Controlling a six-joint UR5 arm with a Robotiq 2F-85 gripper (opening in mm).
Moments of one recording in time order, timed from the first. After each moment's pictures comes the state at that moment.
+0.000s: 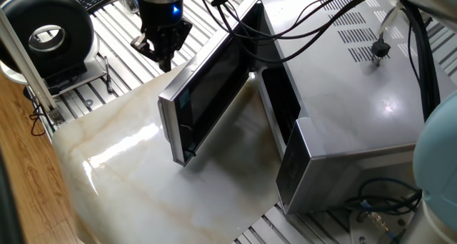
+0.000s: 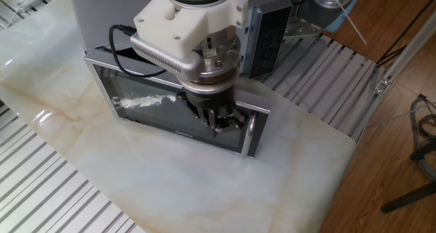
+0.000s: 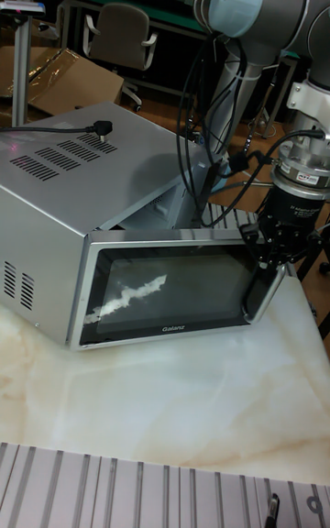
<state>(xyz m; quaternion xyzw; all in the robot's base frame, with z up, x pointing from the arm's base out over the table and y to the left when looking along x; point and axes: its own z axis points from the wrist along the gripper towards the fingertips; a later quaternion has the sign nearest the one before) 0.573 0.173 0.226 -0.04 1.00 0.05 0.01</state>
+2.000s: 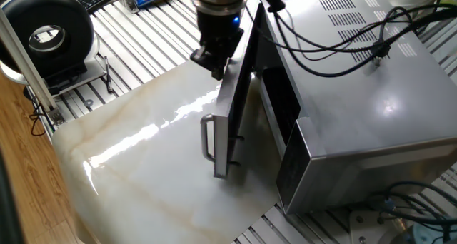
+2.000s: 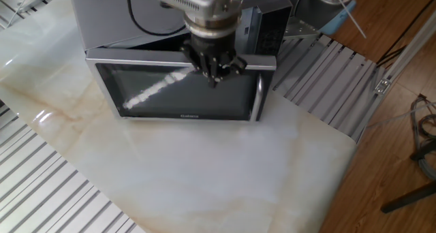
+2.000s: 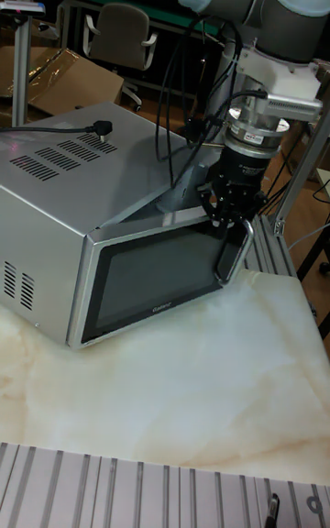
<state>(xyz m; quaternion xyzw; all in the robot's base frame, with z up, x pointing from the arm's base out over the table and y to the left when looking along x) 0.484 0.098 0.226 -0.08 1.00 0.02 0.01</state>
